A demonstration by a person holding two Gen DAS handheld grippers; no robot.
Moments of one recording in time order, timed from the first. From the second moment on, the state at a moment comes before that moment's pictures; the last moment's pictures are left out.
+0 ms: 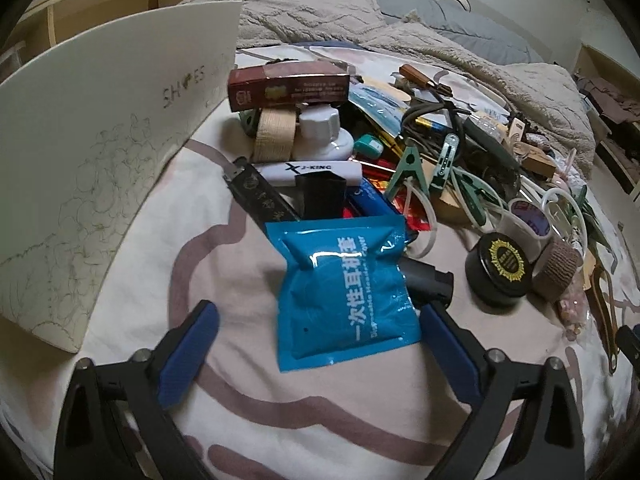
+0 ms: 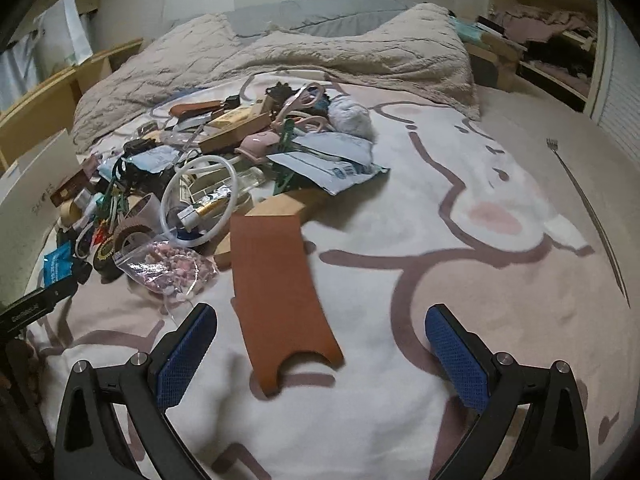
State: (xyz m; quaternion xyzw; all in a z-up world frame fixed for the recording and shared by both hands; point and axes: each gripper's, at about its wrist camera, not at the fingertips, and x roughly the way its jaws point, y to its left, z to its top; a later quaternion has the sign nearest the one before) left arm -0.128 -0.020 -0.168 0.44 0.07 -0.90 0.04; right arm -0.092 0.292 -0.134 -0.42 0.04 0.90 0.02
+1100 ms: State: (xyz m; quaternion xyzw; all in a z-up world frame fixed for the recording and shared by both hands) left arm -0.085 -0.033 -0.146 0.44 0.03 -0.90 -0.02; right arm -0.109 0.273 -0.147 -0.42 0.01 0.91 -0.03
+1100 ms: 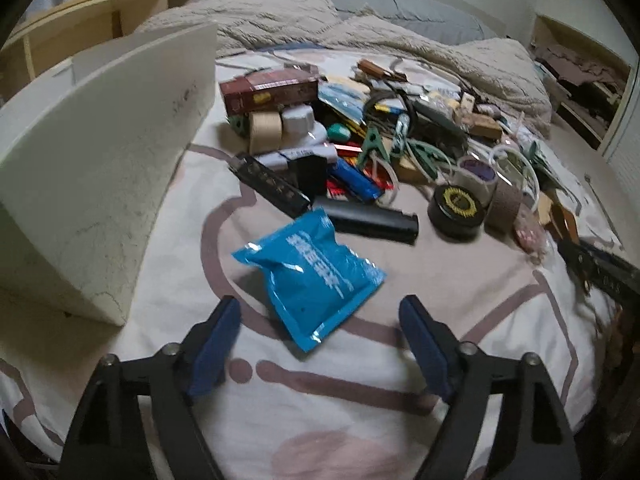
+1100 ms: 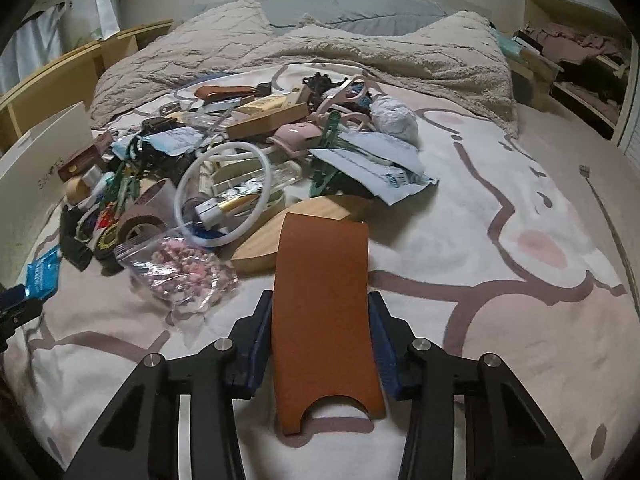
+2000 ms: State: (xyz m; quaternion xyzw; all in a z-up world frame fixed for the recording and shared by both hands) left arm -0.113 -0.010 -0.162 0.43 -0.05 -0.90 -0.06; right arm -0.070 0.249 -0.145 -0.44 -0.01 0.89 -0.08
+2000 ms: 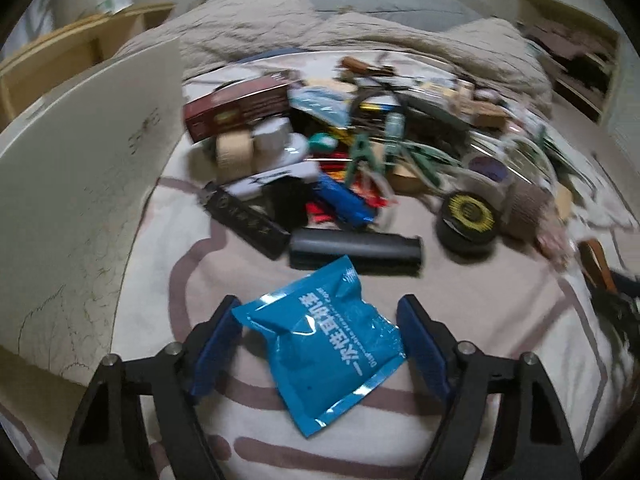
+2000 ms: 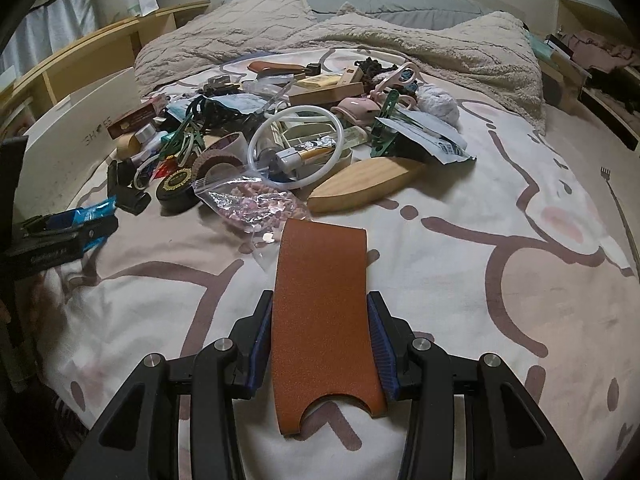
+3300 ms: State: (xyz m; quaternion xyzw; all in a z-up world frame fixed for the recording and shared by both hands) left arm -0.095 0.009 -0.146 0.44 -0.05 -0.89 -0.10; right arm -0.066 0.240 -0.147 -0.44 -0.03 0.89 -0.06
